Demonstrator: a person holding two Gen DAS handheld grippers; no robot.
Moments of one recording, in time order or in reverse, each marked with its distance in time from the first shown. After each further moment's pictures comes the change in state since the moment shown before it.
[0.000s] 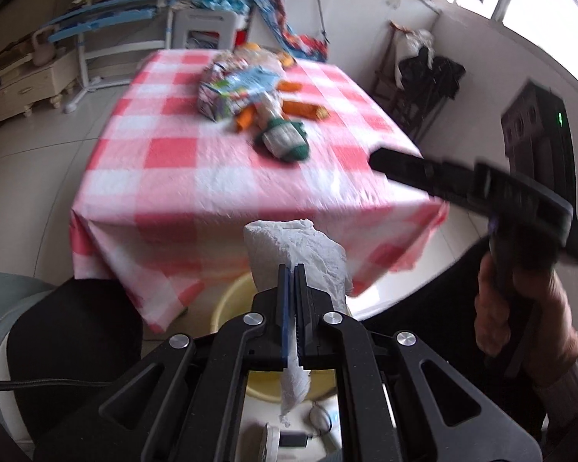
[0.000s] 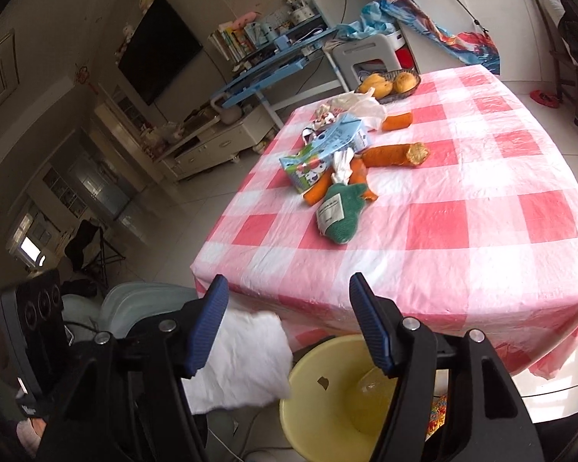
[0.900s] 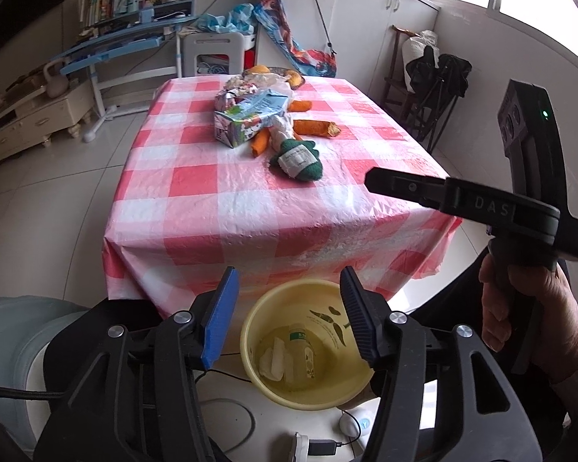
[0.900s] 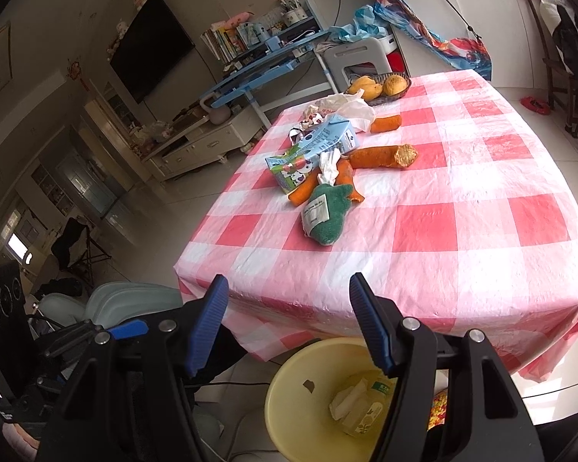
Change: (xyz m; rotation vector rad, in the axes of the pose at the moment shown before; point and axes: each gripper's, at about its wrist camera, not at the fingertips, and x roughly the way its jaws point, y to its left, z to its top) left arm -0.025 -0.001 0.007 0.037 -0.089 0.117; right arm 0.001 0.003 0.000 -0.033 -0.003 -0.061
